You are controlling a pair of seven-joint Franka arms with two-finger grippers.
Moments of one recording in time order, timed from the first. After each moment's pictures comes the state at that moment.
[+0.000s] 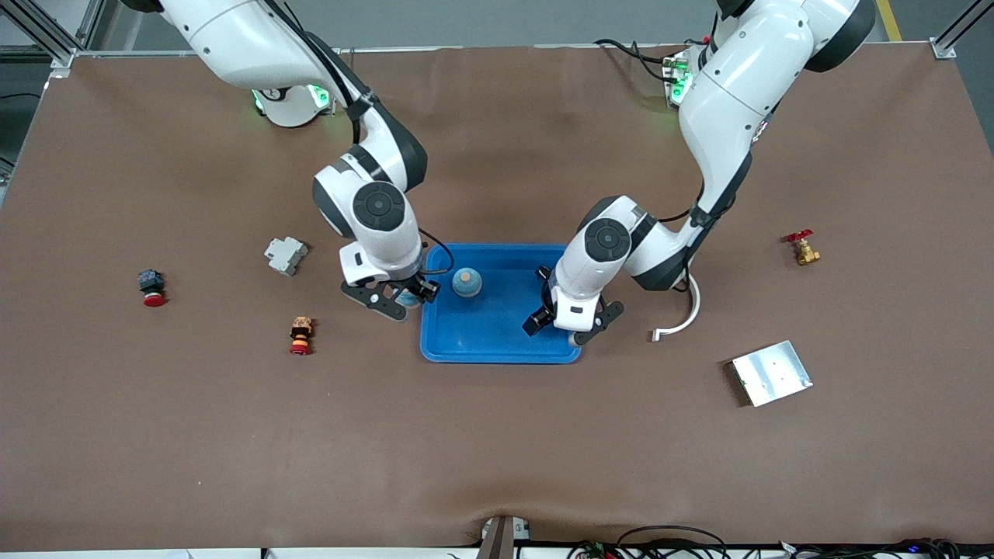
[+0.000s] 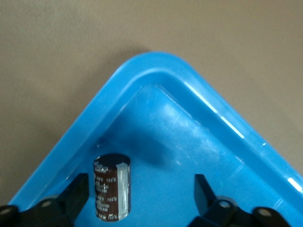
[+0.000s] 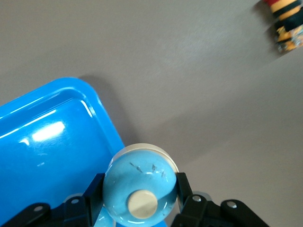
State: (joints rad) left arm -0.29 0.77 -0.36 -1.70 0.23 2.61 -1.41; right arm 0.38 0.53 0.25 -1.77 -0.24 2.24 1.23
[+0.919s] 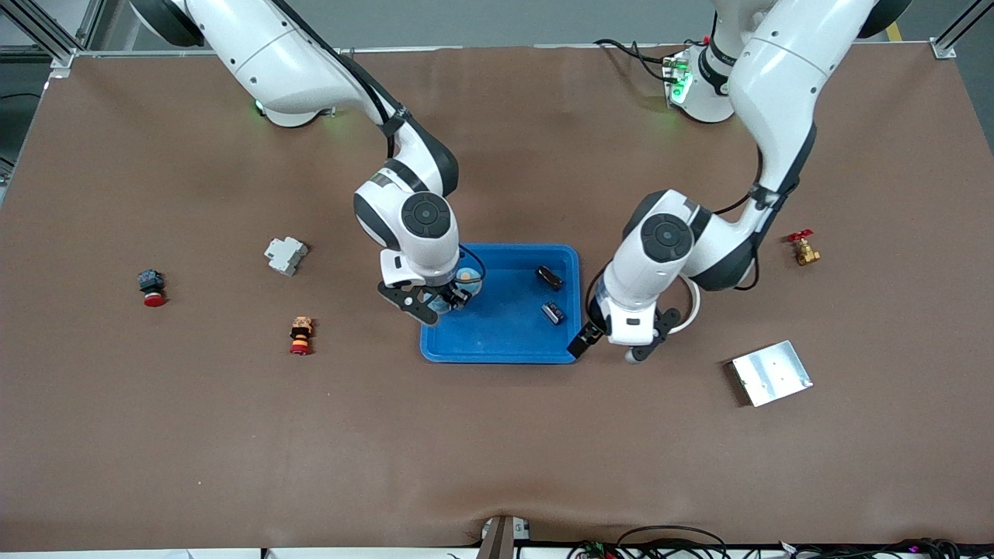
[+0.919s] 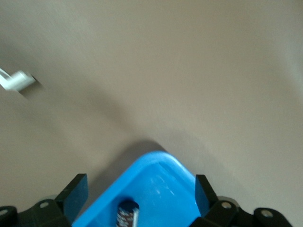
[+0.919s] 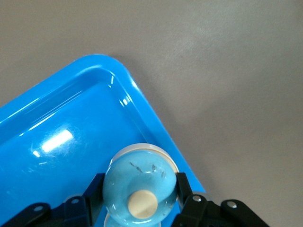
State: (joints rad) left arm -0.16 0.60 -0.36 -1.72 0.23 2.51 -1.41; right arm 0.46 0.67 0.24 -1.63 -0.30 2.24 1.43
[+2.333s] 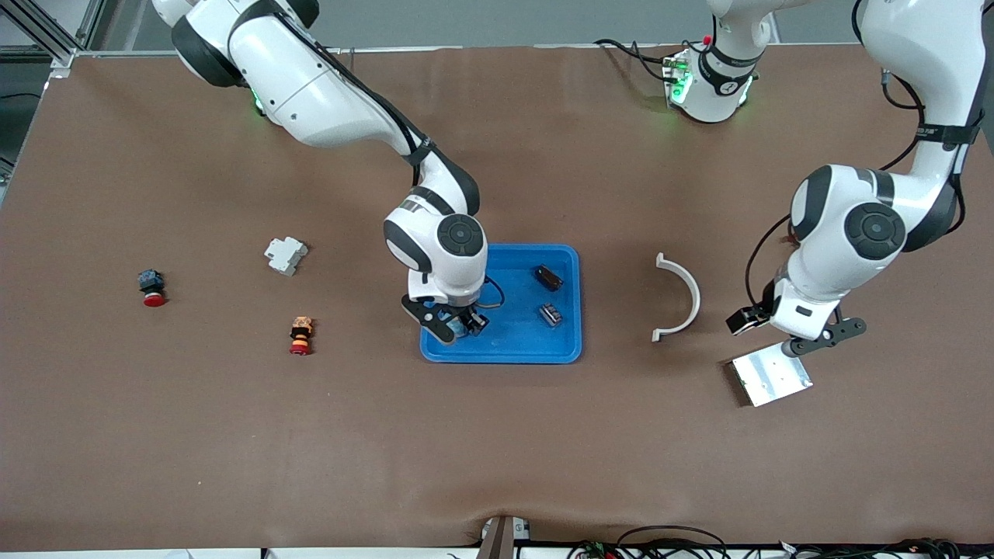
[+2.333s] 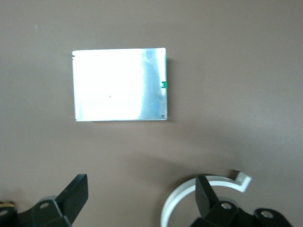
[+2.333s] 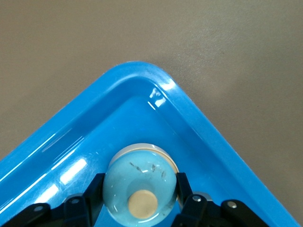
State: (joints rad) left arm 0.25 0.33 -0.36 -1.97 0.23 2.35 -0.52; right arm 0.52 0.86 0.21 -1.40 -0.41 2.24 1.64
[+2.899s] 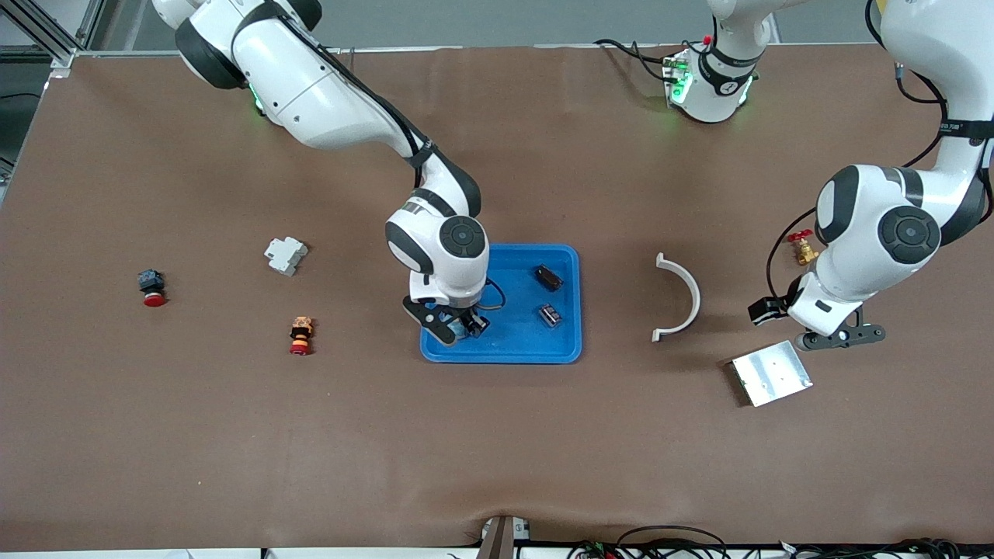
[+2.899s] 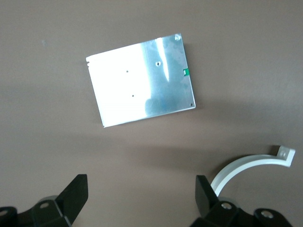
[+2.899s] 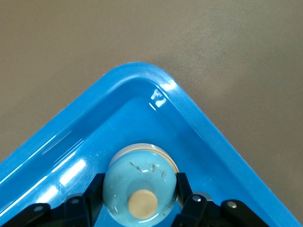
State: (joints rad) left arm 0.31 0.33 -0.36 -1.98 0.23 2.29 -0.28; right arm 0.52 0.87 0.21 -1.40 -0.41 2.24 1.65
